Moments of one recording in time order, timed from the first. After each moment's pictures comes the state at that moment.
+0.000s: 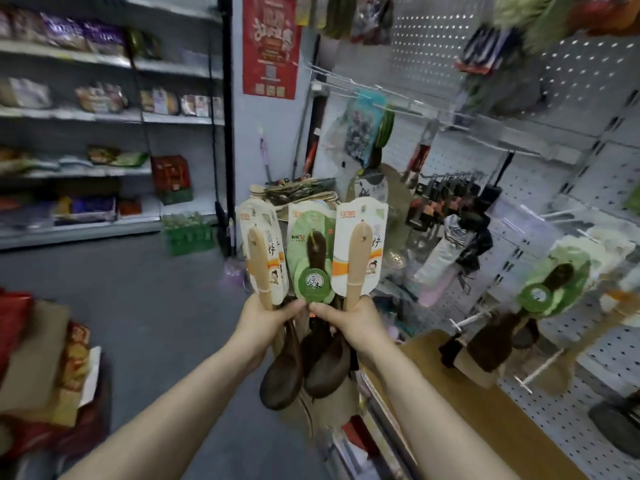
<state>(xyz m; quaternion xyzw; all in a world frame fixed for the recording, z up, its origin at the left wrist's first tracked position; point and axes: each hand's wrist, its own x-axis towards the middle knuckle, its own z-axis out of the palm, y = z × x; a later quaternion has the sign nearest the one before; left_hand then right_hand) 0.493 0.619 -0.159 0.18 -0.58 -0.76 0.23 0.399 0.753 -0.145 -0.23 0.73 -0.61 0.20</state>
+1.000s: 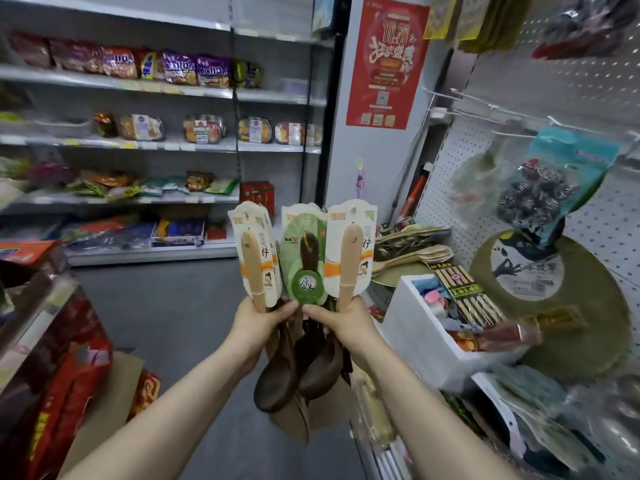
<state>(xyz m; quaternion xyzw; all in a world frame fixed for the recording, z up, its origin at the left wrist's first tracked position) 0.373 0.253 -0.163 0.30 -0.55 -0.70 0.33 0.241 0.353 -0.165 -0.32 0.67 -0.60 0.30</state>
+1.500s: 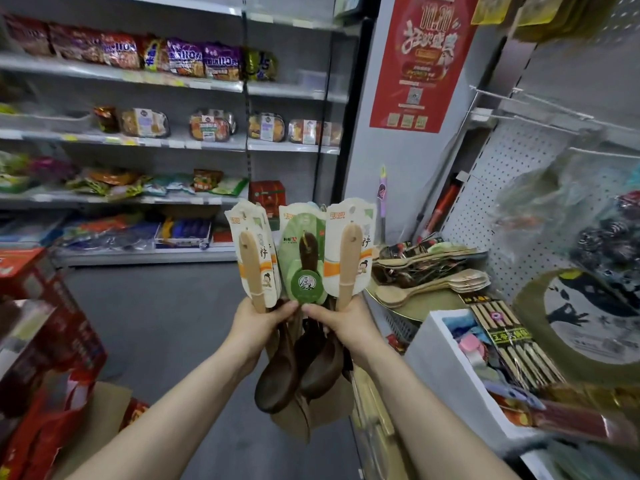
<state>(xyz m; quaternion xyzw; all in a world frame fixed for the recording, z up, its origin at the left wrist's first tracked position) 0.282 0.123 -0.177 0.32 -0.55 -0.69 0.34 0.143 0.215 -0.177 -0.35 0.65 -0.59 0.31</state>
